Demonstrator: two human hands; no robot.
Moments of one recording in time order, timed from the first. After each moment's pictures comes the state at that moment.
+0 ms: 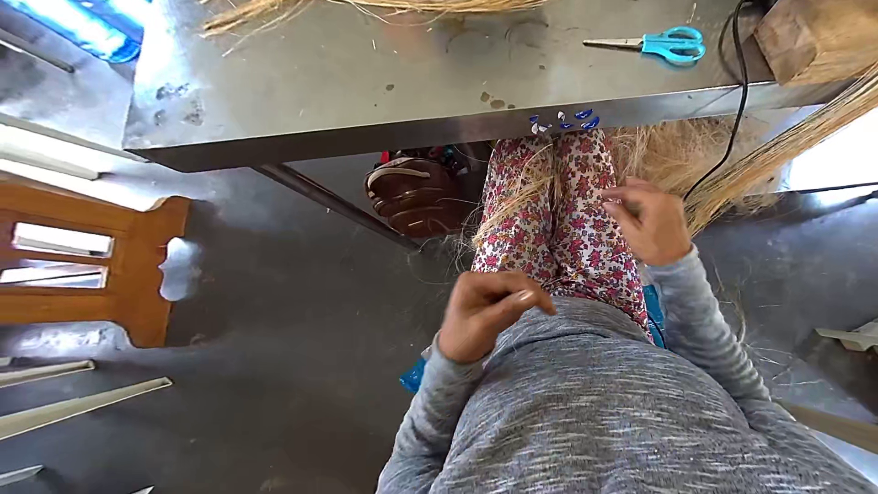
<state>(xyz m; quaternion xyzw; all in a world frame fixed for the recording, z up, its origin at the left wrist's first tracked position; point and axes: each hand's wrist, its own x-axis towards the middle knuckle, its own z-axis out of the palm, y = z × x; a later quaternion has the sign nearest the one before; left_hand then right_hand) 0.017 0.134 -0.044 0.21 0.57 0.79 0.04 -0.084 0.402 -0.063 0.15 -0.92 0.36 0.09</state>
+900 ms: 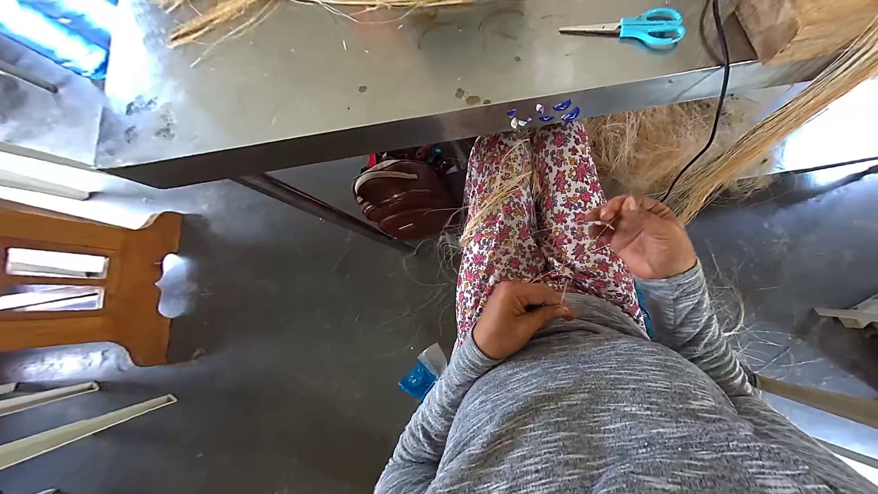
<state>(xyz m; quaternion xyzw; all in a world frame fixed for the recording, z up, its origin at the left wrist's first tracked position) 0.014 0.162 -0.078 0.28 0.67 0.68 0.13 -0.051 0.403 -0.070 0.06 -0.50 0.86 -0.07</state>
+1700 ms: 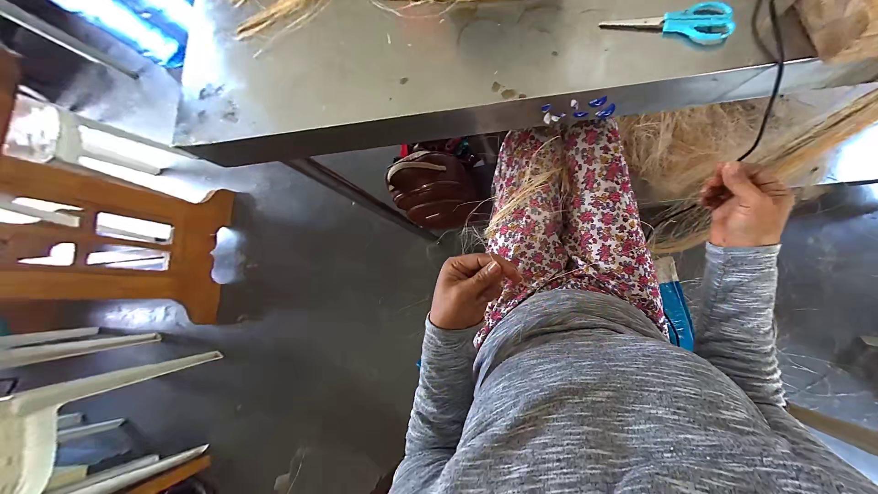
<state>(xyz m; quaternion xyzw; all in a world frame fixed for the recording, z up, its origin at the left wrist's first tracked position) 0.014 0.105 -0.075 0.07 0.53 0.84 0.06 -0.096 0.471 -0.094 -0.09 -0.61 0.77 0.16</state>
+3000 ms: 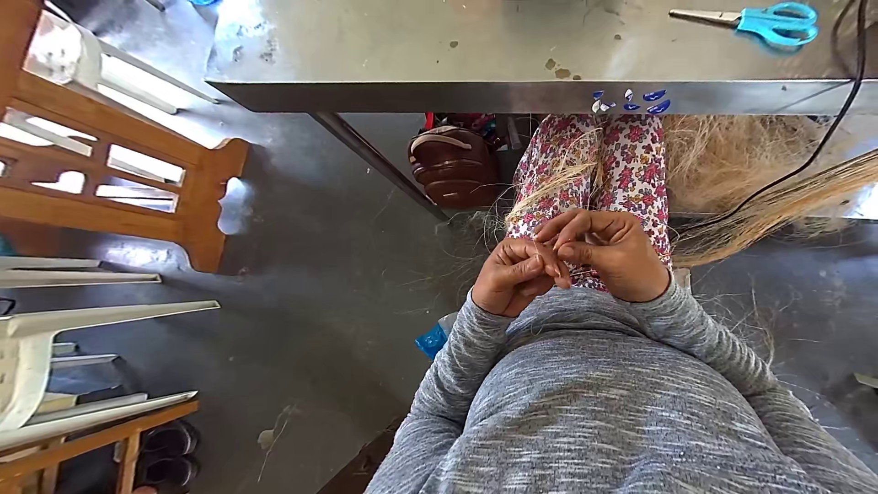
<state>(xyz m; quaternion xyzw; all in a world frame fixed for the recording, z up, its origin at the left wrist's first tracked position) 0.007 0.135 -0.079 0.21 0.32 0.92 0.10 -0.047 0.306 -0.050 0.27 -0.52 0.79 -0.18</state>
